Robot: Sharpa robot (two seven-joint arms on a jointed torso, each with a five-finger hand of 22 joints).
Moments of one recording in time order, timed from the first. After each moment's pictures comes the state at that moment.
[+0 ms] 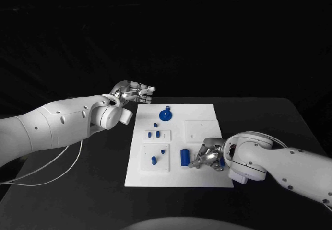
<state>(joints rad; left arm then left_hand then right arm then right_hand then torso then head) 1.28 -0.76 -0.16 1.19 -0.16 -0.26 0.29 1.33 -0.11 -0.04 0.14 0.13 1.03 0.12 0.07 0.07 1.16 0.12 0.06 0.06 1.17 0.11 0.07 0.09 0.07 1.08 0.10 0.08 0.16 1.05 -0.75 0.01 1.66 -1.08 0.05 -0.64 1.01 -0.15 0.34 0.04 0.20 1.24 -0.02 0.07 1.03 1.37 -0.08 1.03 1.27 1.47 -0.12 0.96 1.17 0.08 1.46 -0.14 0.81 1.24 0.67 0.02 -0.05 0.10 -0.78</state>
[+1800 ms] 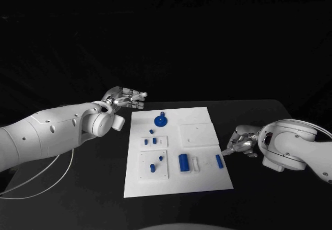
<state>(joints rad) 1.28 -0.76 -0.16 1.19 -0.16 -0.26 0.29 1.33 -0.10 -0.05 0.12 0.13 1.04 0.13 0.07 0.07 1.16 0.12 0.06 0.06 1.17 0.11 0.07 0.09 0.07 1.08 0.10 0.09 0.16 1.05 -1.00 0.14 1.69 -1.25 0.12 -0.64 1.09 -0.16 0.35 -0.01 0.13 1.22 0.00 0.06 0.80 1.36 -0.06 1.02 1.26 1.47 -0.11 0.96 1.18 0.08 1.47 -0.13 0.81 1.25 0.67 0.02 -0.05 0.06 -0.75</state>
